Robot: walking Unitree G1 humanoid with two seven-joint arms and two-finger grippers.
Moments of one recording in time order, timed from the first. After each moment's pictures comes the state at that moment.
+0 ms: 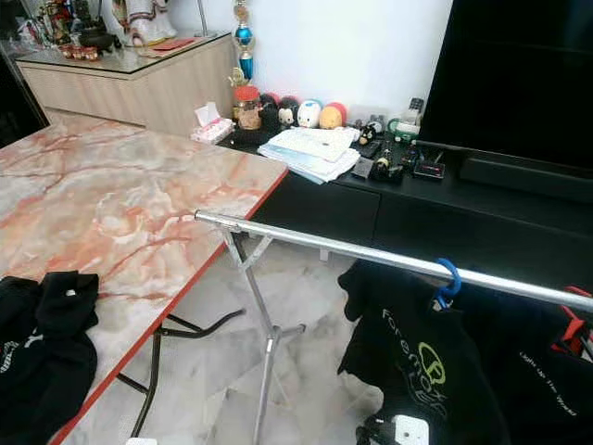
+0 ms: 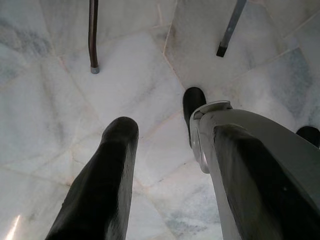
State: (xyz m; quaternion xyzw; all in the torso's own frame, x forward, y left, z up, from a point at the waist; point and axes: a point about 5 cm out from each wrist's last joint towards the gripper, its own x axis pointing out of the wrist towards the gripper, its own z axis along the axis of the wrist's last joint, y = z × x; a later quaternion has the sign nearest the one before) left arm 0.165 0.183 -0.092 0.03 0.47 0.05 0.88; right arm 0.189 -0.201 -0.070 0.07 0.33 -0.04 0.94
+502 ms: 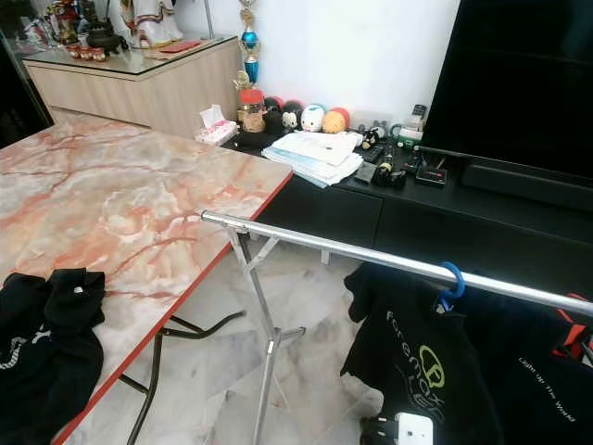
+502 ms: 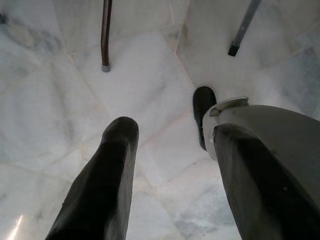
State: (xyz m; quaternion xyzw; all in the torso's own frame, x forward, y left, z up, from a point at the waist) left arm 0.155 0.207 -0.092 0.04 0.47 0.05 0.88; right arm 0.188 -0.205 -0.063 0.04 0.28 -0.05 0.96
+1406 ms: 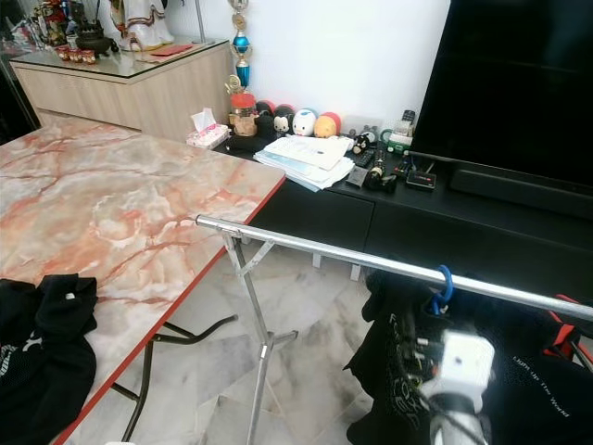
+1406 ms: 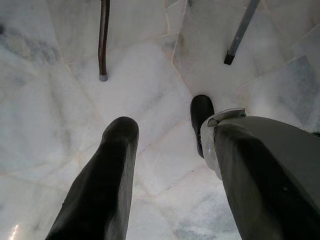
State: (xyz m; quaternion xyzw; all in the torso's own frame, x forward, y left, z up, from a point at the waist) left arm 0.157 0.212 -0.090 0.04 0.47 0.05 0.88; right arm 0.242 -0.220 0.078 -0.03 0.05 -0.10 0.99
